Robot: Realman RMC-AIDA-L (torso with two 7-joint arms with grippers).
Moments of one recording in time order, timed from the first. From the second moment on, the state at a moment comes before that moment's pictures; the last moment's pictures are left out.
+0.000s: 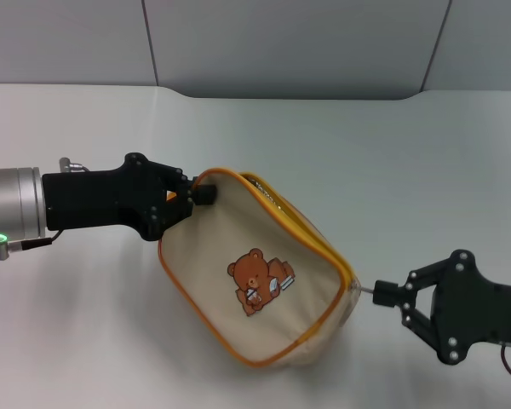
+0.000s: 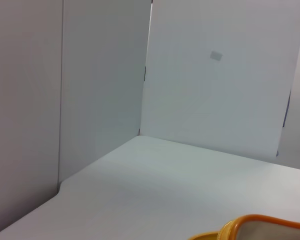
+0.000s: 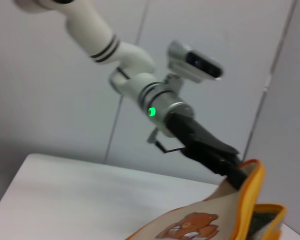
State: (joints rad) left arm -0.66 -2.01 0.62 0.51 2.03 1.60 -1.21; right arm 0.35 2.07 -0.80 -0.54 -1.79 -1.73 0.60
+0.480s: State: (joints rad) left arm -0.63 -2.02 0.61 0.51 2.03 1.57 -1.27; right arm 0.38 2.08 -0.64 -0.46 -1.77 -1.74 0.77
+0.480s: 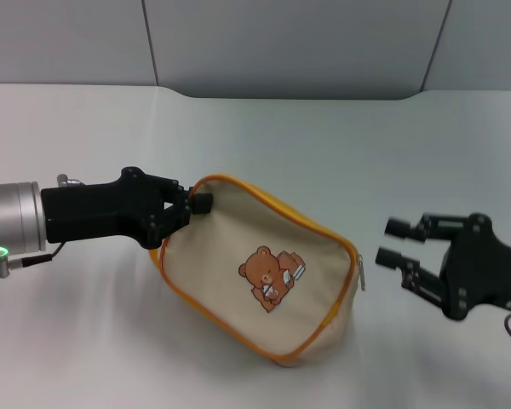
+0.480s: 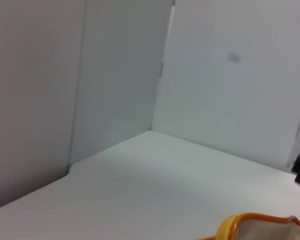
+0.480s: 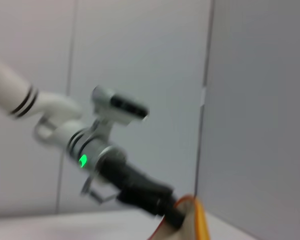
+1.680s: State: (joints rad) left arm -0.51 -2.00 0.80 0.51 1.85 1.89 -1.18; right arm 0.52 1.98 -0.57 -0.42 -2.03 -1.94 1.05
